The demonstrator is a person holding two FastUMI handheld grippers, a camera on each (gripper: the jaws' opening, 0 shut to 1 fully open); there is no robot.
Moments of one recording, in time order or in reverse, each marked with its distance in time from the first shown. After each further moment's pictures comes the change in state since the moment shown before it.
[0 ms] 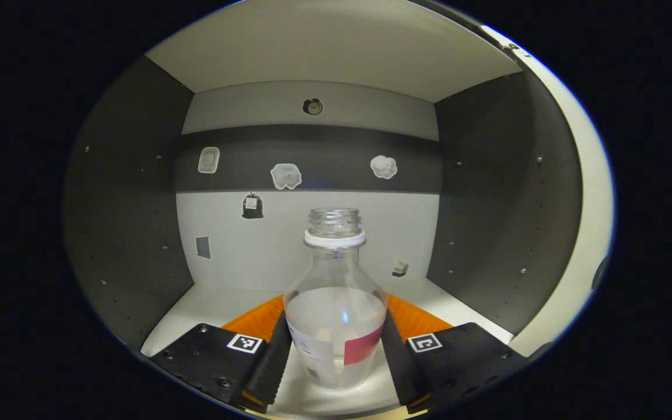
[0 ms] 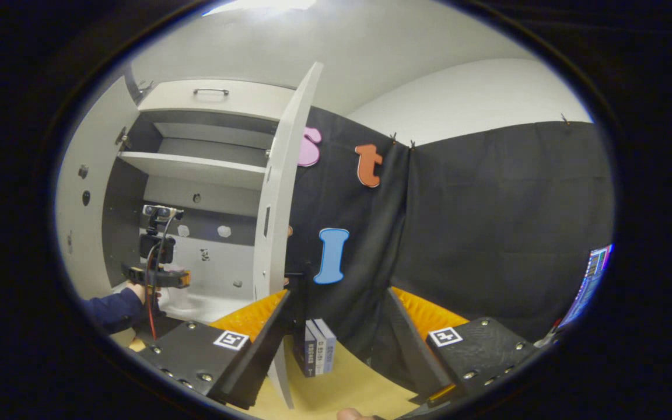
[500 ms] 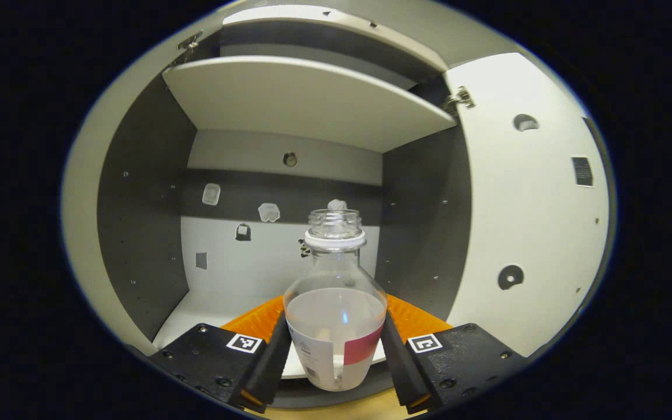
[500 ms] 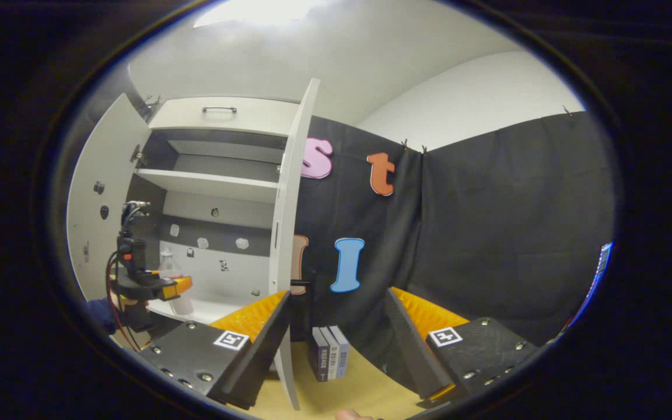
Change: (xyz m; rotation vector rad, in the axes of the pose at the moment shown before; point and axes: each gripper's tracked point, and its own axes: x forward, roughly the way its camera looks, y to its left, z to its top) left arm -0.126 -0.029 0.028 0.017 -0.190 -0.220; right arm -0.009 -0.008 0.013 0.039 -0.048 0.099
